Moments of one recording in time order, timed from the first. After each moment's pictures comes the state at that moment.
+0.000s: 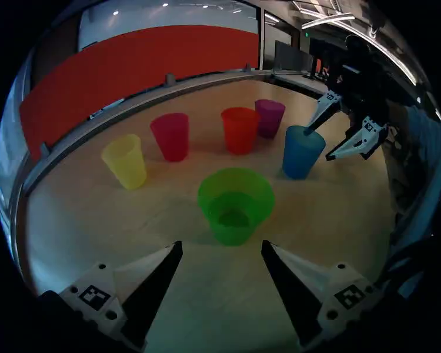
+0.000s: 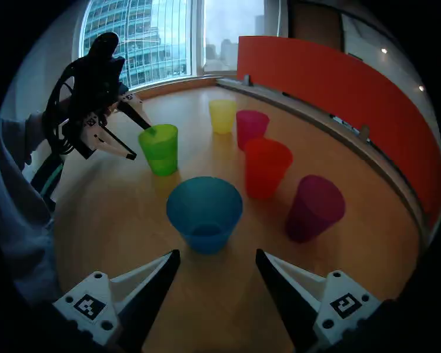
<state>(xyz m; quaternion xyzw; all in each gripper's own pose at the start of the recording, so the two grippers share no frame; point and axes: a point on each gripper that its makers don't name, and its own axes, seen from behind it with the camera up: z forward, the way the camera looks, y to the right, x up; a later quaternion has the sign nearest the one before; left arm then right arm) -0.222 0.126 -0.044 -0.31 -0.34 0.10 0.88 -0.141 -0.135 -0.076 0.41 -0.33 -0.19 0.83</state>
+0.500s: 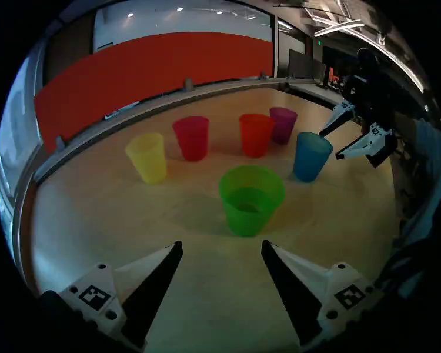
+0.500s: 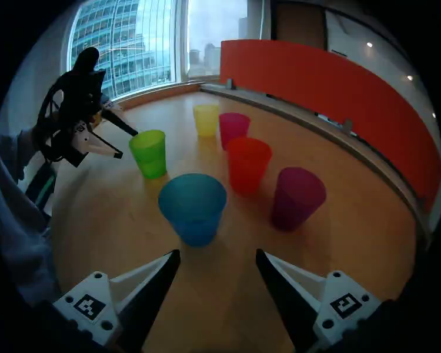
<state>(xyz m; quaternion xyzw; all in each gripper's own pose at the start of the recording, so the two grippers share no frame) -0.211 0.100 -0.044 -0.27 -0.32 0.09 0.90 -0.135 -0.120 -0.080 0.36 -0.32 -0.16 0.86</state>
